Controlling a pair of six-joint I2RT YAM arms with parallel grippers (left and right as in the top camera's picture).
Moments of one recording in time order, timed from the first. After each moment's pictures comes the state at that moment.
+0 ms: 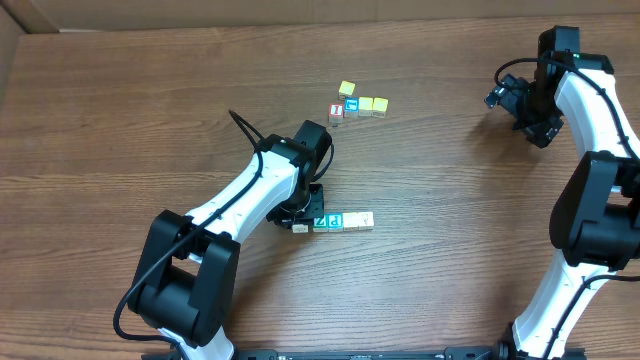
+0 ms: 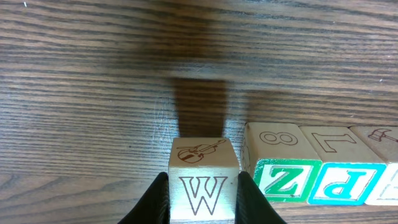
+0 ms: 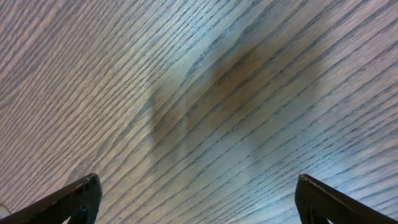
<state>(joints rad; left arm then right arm) -0.46 1.83 1.22 -1.01 0.02 -0.53 -0.15 2.15 1.77 -0.98 -0.07 0.58</state>
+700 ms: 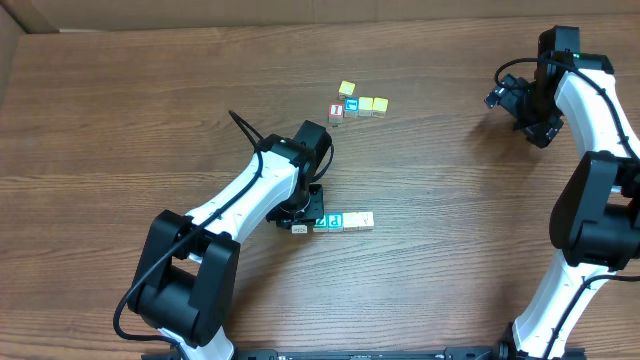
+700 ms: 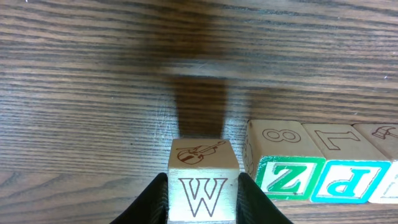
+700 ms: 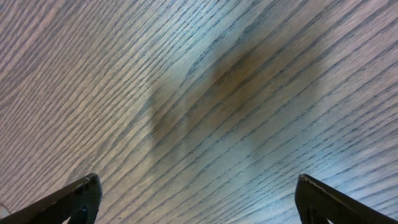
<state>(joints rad) -0.46 1.83 1.22 -1.01 0.02 -0.53 -0.15 2.15 1.77 -0.97 -0.07 0.58</state>
